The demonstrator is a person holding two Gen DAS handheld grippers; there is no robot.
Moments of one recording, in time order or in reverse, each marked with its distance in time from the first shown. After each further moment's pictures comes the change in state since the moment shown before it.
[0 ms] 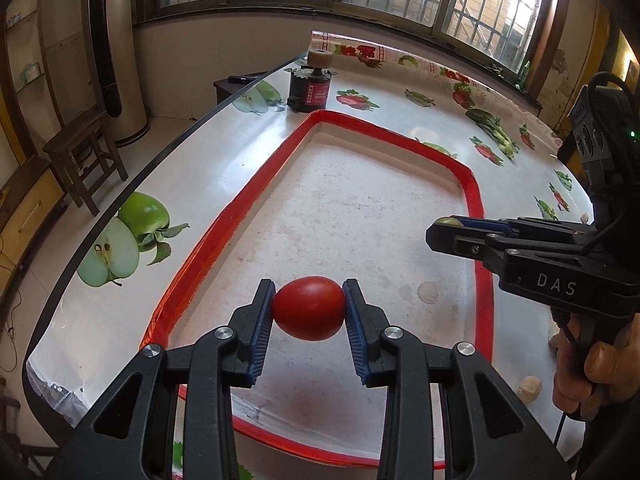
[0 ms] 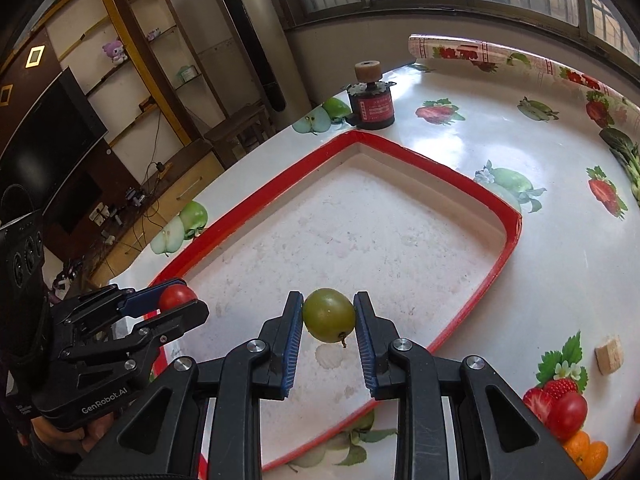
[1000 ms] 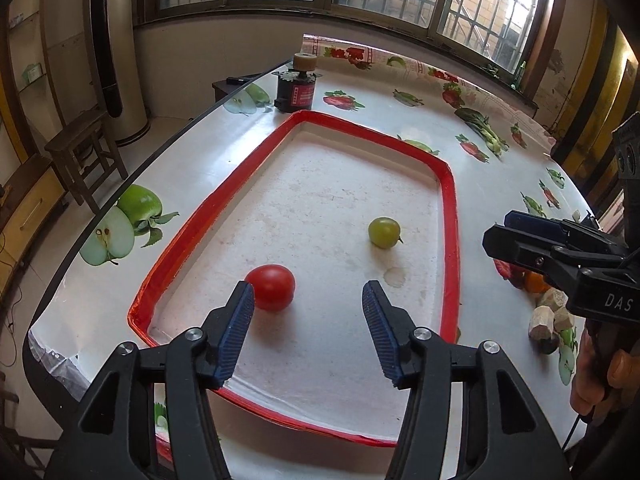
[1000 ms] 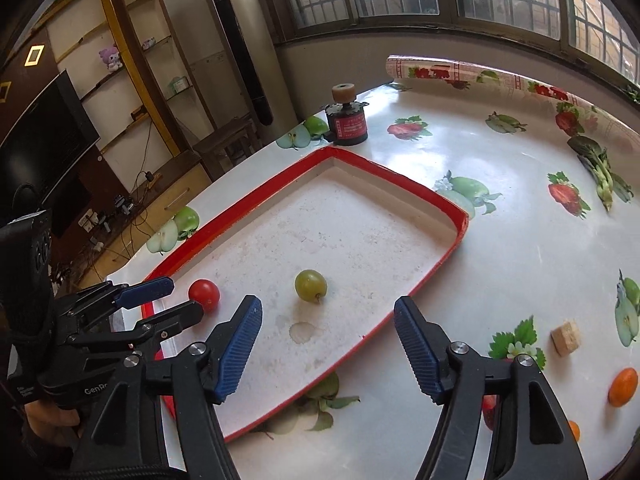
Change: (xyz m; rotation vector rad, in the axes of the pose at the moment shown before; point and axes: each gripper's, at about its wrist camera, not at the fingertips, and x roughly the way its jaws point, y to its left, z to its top) left arm -0.027 -0.025 -0.012 -0.001 -0.010 -0.011; right arm -0.054 -0.013 -0.023 0.003 -0.073 -0.058
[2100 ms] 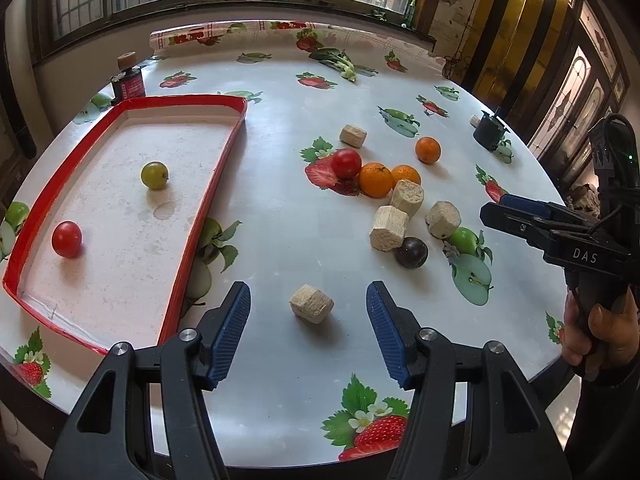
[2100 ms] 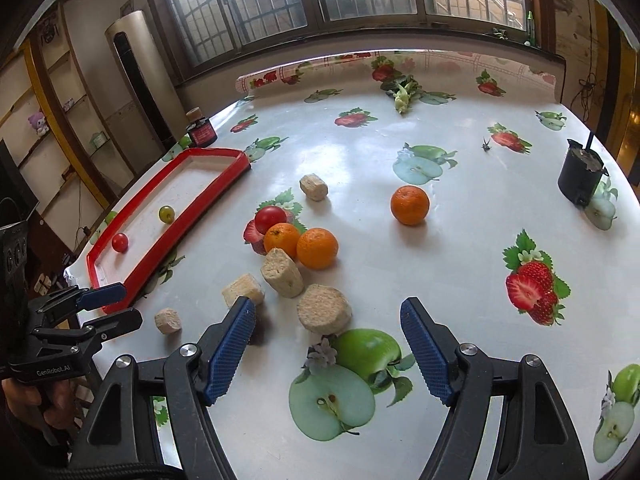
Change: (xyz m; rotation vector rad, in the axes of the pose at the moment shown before) left arm -0.021 -0.146 -0.061 0.259 0.087 -0.220; right arm -0.147 -0.129 -0.144 0.252 -0.072 -0.239
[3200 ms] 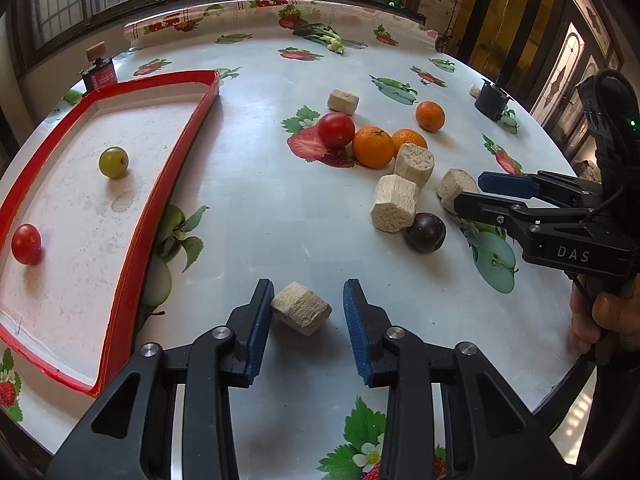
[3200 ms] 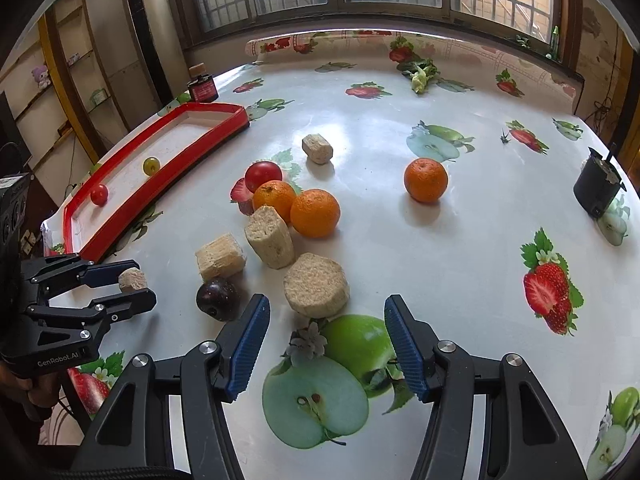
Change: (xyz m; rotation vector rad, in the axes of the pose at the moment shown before) left arm 0.041 -0.005 -0.008 0.054 0.042 -0.007; right arm 0.038 0.010 -0.009 -0.126 0.070 -0.043
